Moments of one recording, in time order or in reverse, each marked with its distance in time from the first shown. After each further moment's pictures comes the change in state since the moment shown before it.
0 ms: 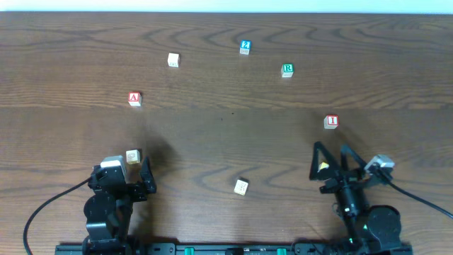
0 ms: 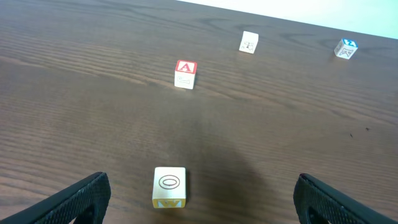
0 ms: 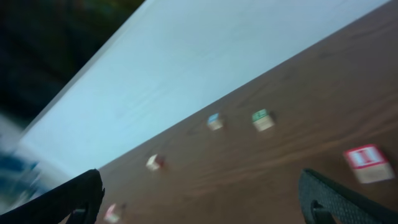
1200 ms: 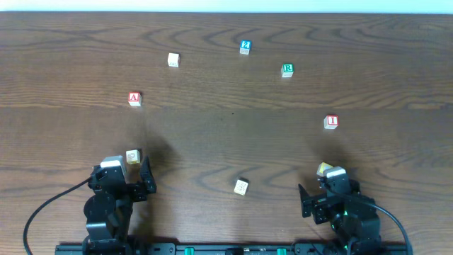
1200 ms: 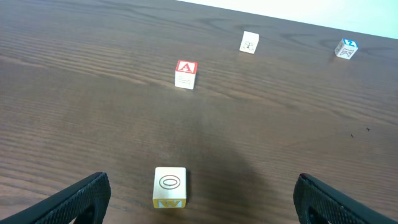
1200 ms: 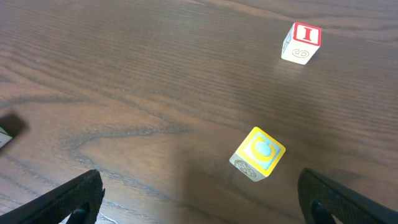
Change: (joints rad) left arm 0.000 0.000 0.000 0.000 -0.005 0.000; right arm 0.064 -0.006 0.008 -0.621 0.021 -0.739
